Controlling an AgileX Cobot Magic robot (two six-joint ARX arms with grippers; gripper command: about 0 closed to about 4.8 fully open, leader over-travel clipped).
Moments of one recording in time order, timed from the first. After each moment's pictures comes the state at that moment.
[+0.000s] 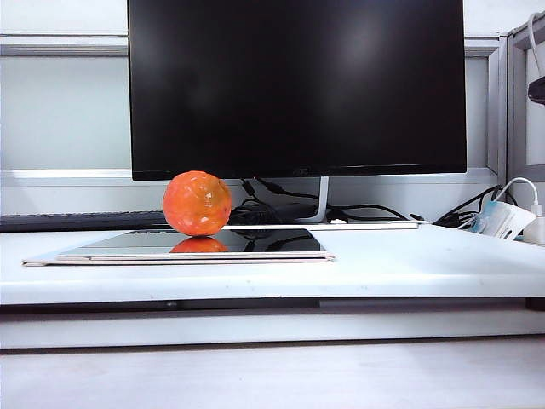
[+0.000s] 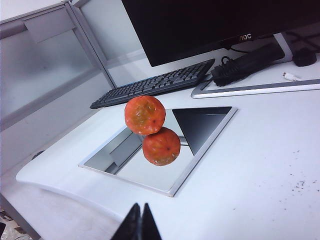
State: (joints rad) left arm -0.44 0.50 0.60 -0.02 -0.12 0.05; right arm 0.08 0.01 0.01 0.07 -0.65 0.43
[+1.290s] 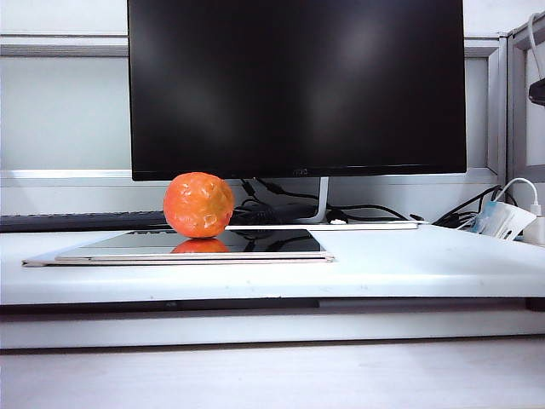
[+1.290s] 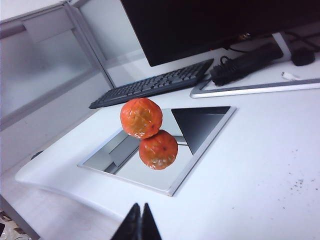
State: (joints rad) left arm 0.07 0.00 0.18 -0.15 -0.09 -0.04; right arm 0.08 0.00 0.01 0.06 -0.65 0.43
